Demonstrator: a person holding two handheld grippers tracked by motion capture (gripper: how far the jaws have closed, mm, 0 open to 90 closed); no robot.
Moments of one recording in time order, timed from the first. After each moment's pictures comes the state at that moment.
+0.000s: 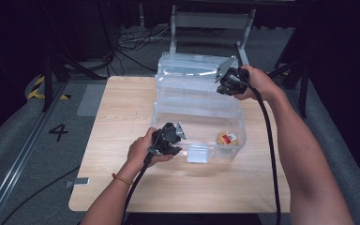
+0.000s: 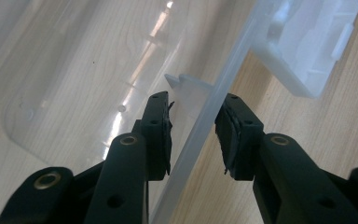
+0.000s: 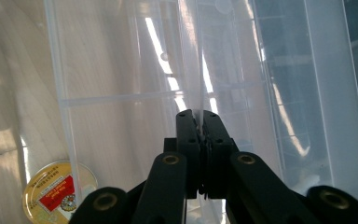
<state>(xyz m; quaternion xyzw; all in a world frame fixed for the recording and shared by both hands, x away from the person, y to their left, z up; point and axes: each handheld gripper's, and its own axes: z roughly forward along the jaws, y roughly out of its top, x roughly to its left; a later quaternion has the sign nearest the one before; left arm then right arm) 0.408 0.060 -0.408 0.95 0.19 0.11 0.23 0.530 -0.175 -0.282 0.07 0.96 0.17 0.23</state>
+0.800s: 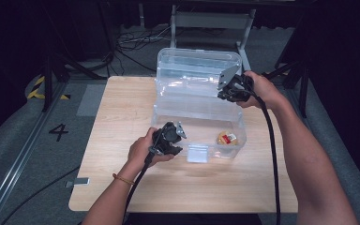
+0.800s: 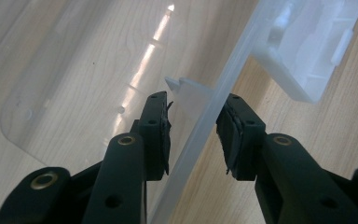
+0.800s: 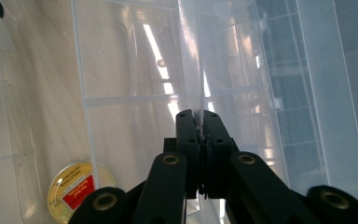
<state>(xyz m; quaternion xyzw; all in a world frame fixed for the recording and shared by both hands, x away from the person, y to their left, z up) 0.409 0.059 -0.408 0.95 0.19 0.10 0.23 0.500 -0.179 -0.283 0.06 0.95 0.19 0.24</state>
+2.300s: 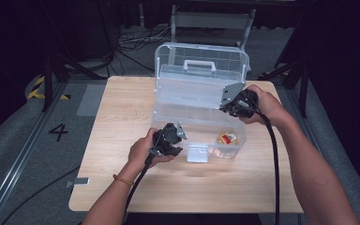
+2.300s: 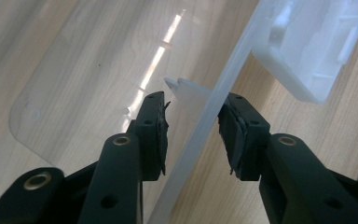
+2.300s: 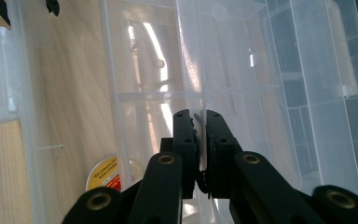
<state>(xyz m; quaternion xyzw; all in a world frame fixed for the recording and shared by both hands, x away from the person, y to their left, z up) 0.406 0.058 -0.410 0.95 0.19 0.12 0.23 0.455 -0.184 -0.294 0.05 0.94 0.20 0.25</state>
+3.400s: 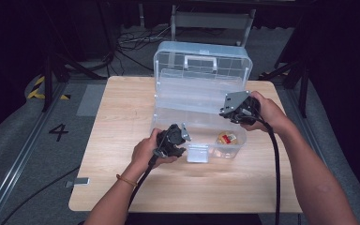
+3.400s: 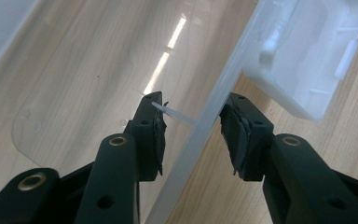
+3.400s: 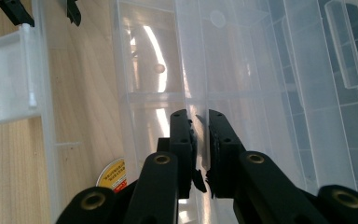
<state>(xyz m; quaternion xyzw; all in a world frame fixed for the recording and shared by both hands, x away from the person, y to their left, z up) 0.402 0.047 -0.411 0.95 0.19 0.14 0.23 0.438 -0.190 -0.304 0.04 0.94 0.22 0.26</state>
